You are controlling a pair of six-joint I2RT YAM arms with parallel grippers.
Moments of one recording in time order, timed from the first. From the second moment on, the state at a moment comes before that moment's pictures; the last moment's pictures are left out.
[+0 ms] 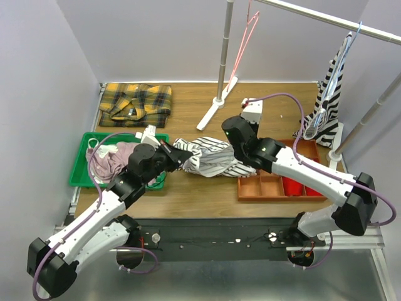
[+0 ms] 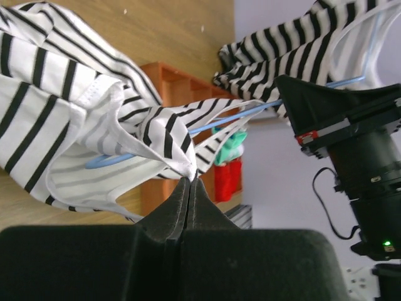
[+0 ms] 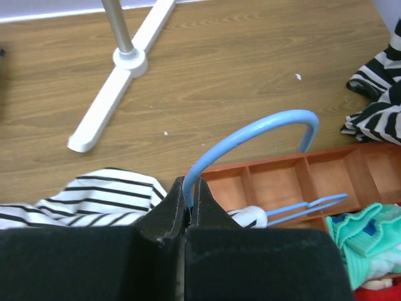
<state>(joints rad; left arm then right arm) -0.61 0.80 0.59 -0.08 0.07 -1.12 0.89 1.39 1.17 -0.38 1.00 0.50</state>
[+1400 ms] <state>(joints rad) -0.58 1.20 1.84 -0.69 -0.02 -0.31 0.94 1.70 2.22 -0.52 0.91 0.00</state>
